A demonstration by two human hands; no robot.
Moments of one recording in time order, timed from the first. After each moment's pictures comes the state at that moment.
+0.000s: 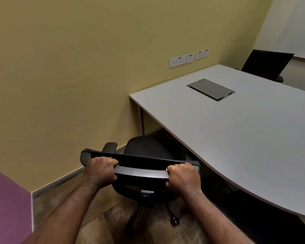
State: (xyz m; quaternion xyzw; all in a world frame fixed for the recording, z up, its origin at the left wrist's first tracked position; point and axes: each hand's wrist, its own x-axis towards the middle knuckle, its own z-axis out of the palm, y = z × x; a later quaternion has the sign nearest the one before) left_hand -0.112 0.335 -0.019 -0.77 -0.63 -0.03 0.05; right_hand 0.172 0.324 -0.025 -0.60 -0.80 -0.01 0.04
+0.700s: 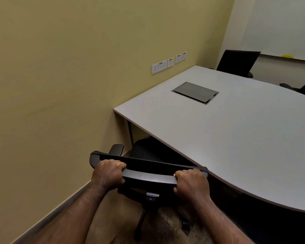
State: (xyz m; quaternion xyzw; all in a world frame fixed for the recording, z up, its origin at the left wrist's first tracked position) left_hand -0.153 0.505 -0.019 -0.85 -0.52 -0.04 0.05; right_hand 0.118 0.420 -0.019 -0.70 -0.72 -0.03 0.03
